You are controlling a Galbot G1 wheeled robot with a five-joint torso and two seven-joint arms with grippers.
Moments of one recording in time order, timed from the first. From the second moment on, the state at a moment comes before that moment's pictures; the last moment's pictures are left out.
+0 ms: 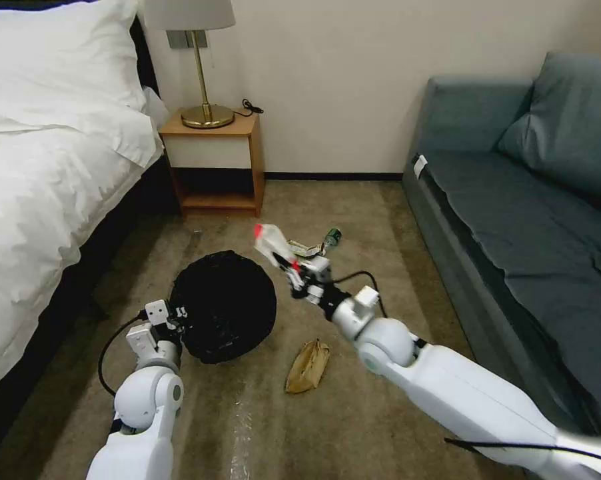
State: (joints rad) left arm 1.25 -1.45 -0.61 -1.85 -0.37 0.37 -0.22; right arm -0.54 1.03 -0.53 1.68 0.72 0.22 0.04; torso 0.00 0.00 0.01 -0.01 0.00
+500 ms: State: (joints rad) left arm 1.25 -1.45 -0.60 -1.87 -0.37 0.38 -0.23; right arm -0.51 1.20 -0.66 1.52 0.70 0.23 0.06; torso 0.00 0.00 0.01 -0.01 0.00
